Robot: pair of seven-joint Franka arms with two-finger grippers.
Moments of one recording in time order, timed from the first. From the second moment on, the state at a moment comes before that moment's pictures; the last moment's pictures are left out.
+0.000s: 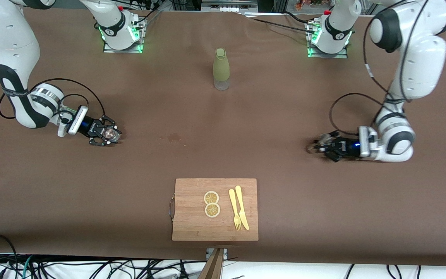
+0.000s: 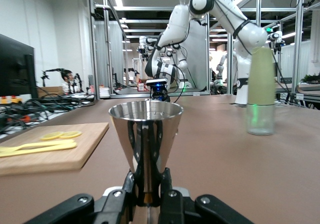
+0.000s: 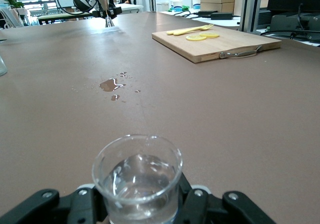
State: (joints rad) left arm 0.01 0.96 0.17 -1.67 -1.45 1.39 2.70; right arm -0.10 0.67 -0.21 -2.15 1.50 1.84 -2.72
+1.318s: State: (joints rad) left arm -0.39 0.96 -0.27 -1.52 -1.84 2.15 2.45; right arm -0.10 0.66 -0.17 -2.13 1.51 1.83 -2.71
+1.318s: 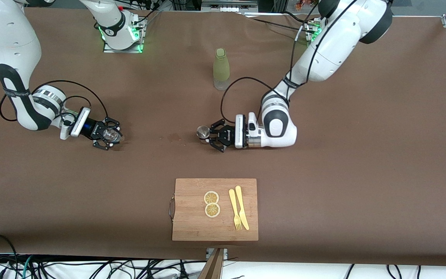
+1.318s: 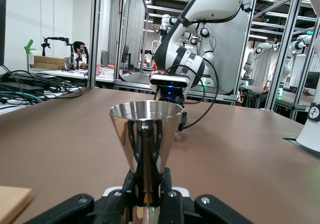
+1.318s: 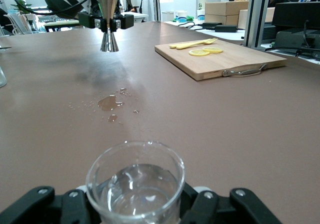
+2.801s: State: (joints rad) left arm -0.52 1.10 -0.26 -1.36 -1.94 2.23 2.55; right arm 0.16 0.30 -0.03 -2.14 1.50 2.10 -2.27
